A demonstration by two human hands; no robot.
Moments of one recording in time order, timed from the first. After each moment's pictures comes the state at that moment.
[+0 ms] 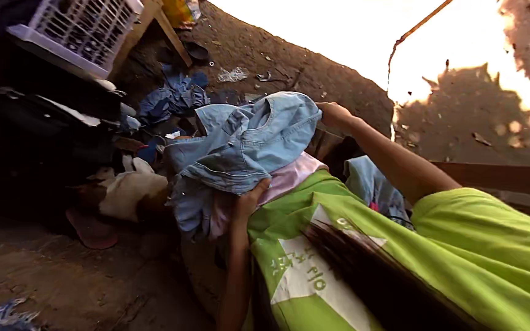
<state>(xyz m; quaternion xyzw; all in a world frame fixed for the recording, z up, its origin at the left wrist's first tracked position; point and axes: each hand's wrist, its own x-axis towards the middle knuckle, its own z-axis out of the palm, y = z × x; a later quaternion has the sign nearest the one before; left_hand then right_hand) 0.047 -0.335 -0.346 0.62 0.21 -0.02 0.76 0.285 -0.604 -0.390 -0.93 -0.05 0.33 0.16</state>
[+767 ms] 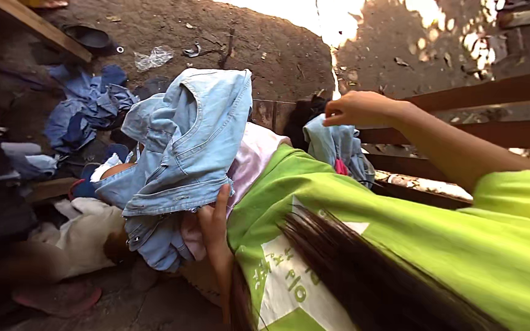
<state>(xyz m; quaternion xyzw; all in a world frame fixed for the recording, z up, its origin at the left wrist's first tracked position) 0.045 -0.327 -0.323 0.64 0.26 -0.06 0.72 0.178 -0.683 -0.271 -0.90 0.00 0.43 0.08</state>
